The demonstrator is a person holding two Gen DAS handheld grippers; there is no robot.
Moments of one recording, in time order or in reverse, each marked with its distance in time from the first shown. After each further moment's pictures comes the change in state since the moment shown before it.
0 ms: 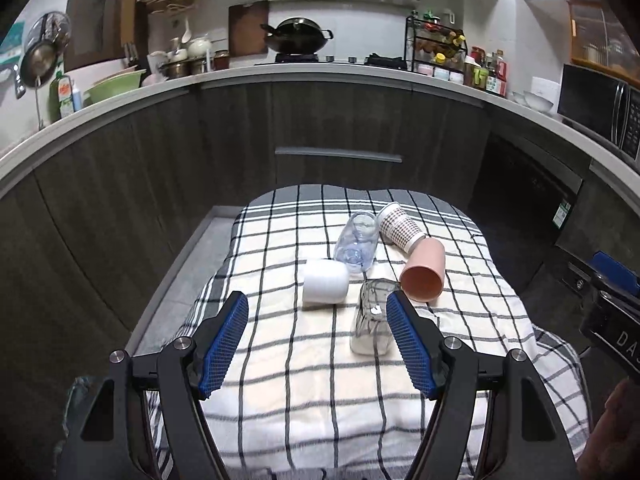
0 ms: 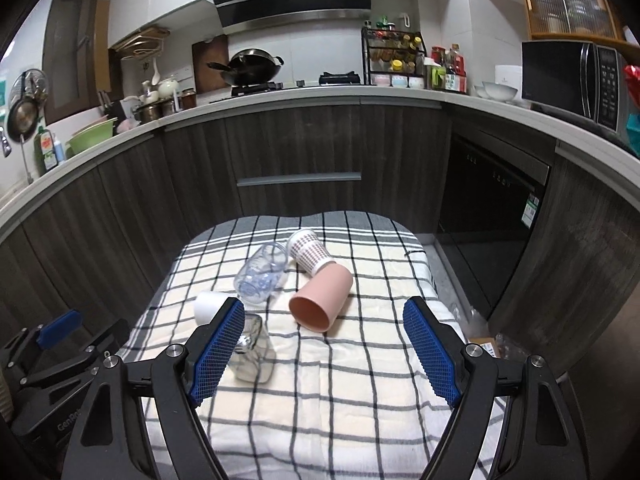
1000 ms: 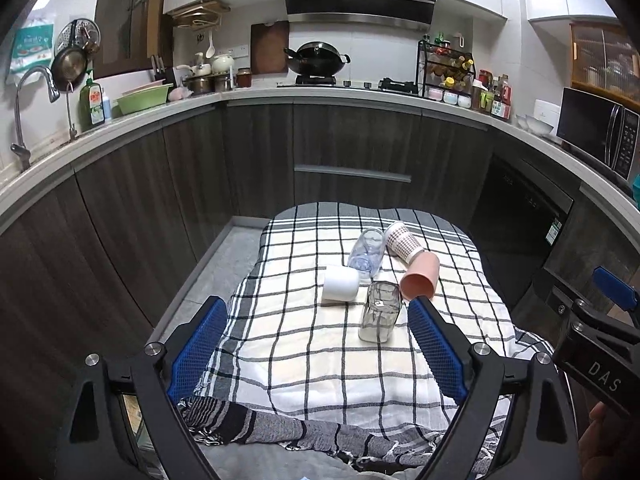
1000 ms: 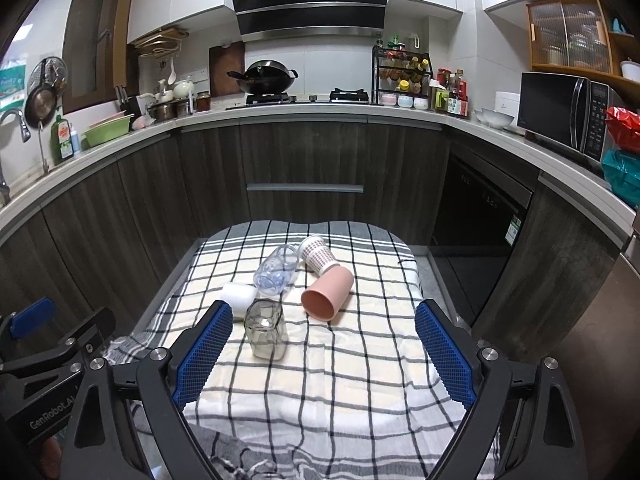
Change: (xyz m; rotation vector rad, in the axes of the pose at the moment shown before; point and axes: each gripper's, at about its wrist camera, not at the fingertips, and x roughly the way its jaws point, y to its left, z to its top) left arm -0.092 0.010 -0.003 -0.025 -0.062 0.047; right arm -0.083 0.021 0.000 -0.057 -0.023 -0.011
